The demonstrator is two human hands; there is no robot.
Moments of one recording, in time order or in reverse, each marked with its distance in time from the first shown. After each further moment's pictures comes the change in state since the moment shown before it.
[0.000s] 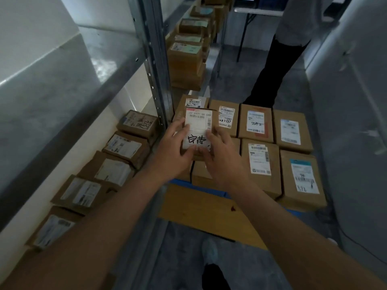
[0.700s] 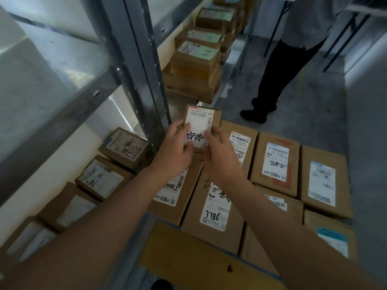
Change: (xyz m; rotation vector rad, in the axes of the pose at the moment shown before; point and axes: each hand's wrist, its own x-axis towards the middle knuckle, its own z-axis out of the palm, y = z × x) left_hand 0.179 -0.055 0.050 -0.013 0.025 -0.233; right_hand 0.201 0.078 0.044 0.027 -0.081 -0.088
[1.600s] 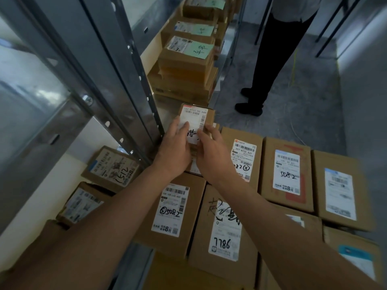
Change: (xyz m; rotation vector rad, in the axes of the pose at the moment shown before) left_hand 0.088 -0.038 0.018 0.231 -0.069 -0.002; right_hand 0.081 0.013 0.045 -0.012 -0.024 0.097
